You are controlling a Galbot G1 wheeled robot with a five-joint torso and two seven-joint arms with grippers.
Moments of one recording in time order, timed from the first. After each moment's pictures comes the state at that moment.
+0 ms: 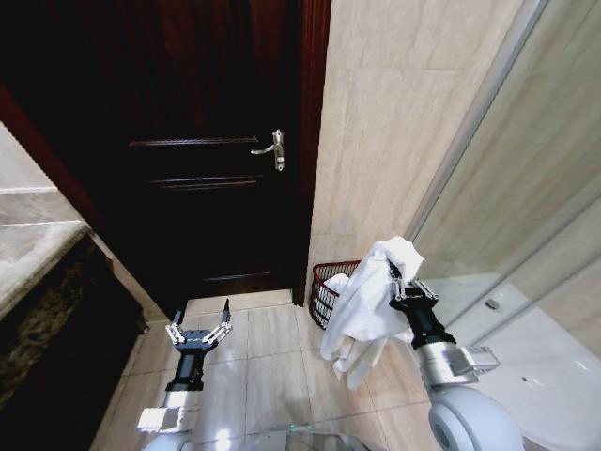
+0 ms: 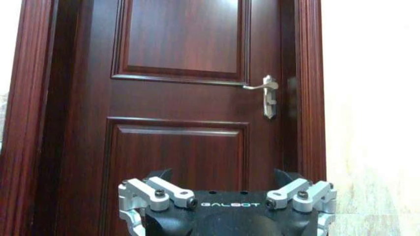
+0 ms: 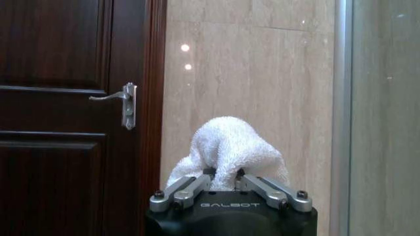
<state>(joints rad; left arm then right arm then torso) 1.93 -1.56 -0.65 -2.25 -0.13 -0.41 0.06 -1.67 1.29 0.53 2.50 0.18 -0.15 0.14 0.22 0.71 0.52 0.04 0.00</state>
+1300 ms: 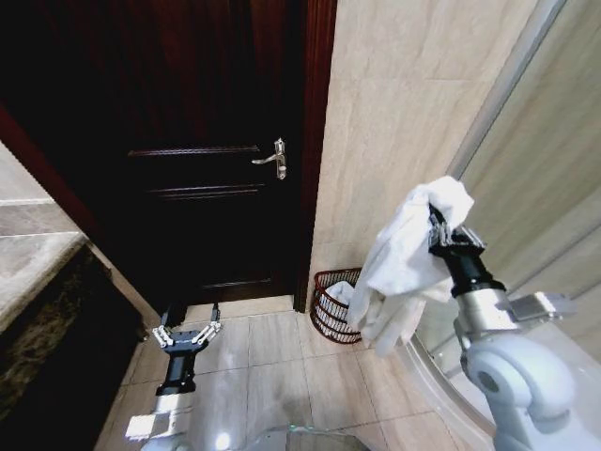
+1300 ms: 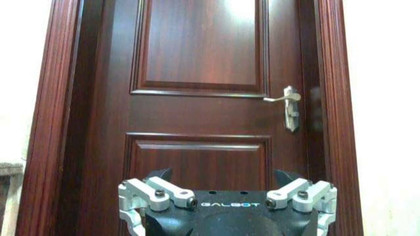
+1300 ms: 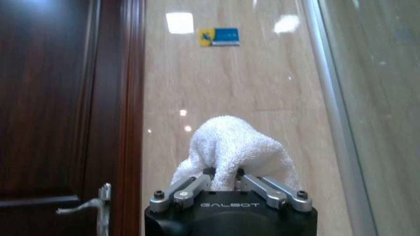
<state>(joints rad) 1.93 -1.61 -0.71 -2.23 -0.14 -0.48 0.08 -1.27 1.09 0.69 2.50 0.62 -0.26 0.25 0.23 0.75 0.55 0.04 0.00</state>
